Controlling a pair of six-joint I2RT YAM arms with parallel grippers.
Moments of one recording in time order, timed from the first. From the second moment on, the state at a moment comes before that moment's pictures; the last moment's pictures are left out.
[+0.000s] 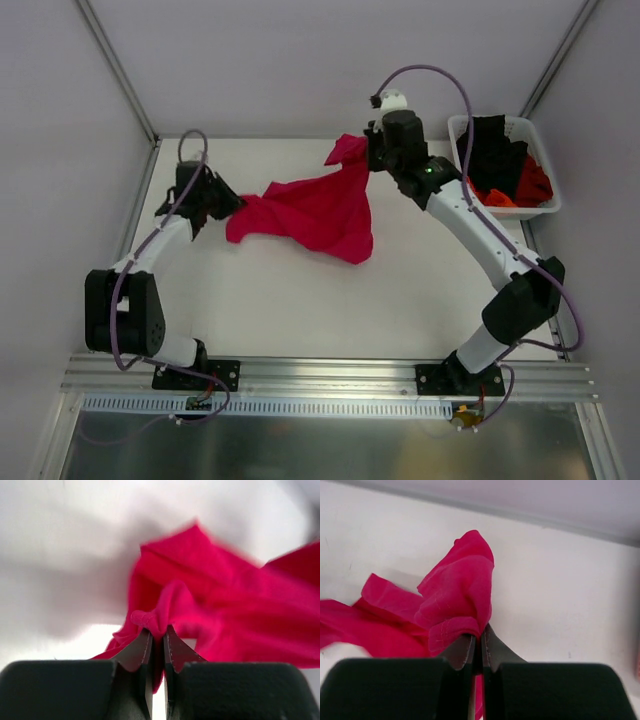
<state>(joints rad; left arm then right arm) -0.10 1.48 0.90 -0.15 0.22 -0.71 0.58 1.65 1.61 -0.41 0.23 0.13</state>
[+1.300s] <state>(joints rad) 0.05 0.82 1.45 -0.72 0.15 -0.41 0.42 1.44 2.29 -1.04 0.19 0.09</state>
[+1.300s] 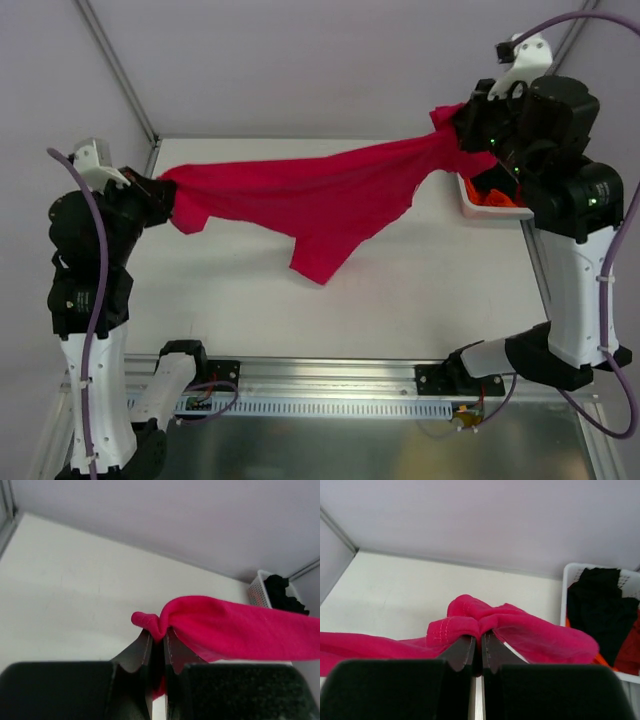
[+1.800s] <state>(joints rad) 0.05 0.59 0.78 -0.81 0.20 -0.42 0.64 1.72 1.52 -0.75 -0.09 0.18</state>
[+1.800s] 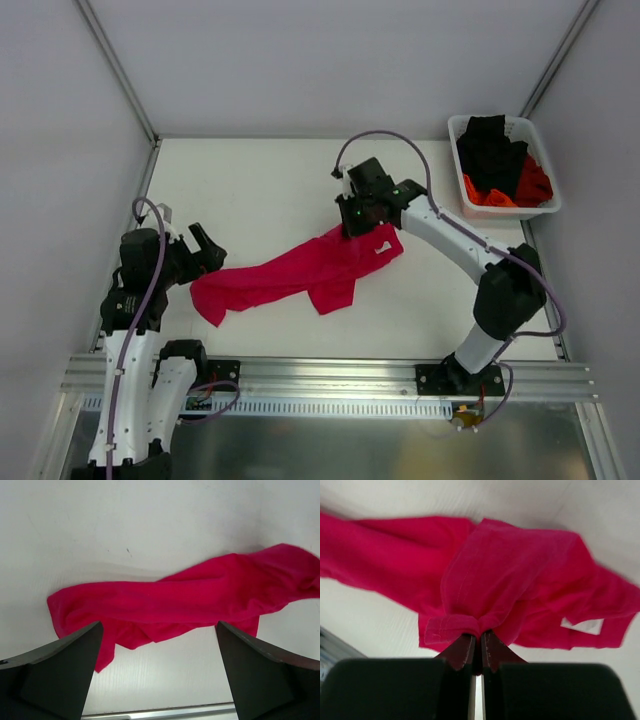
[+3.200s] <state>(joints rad) -0.47 1.78 1.04 -0.23 0.51 0.01 0.55 1.34 1.21 -0.71 0.04 0.38</state>
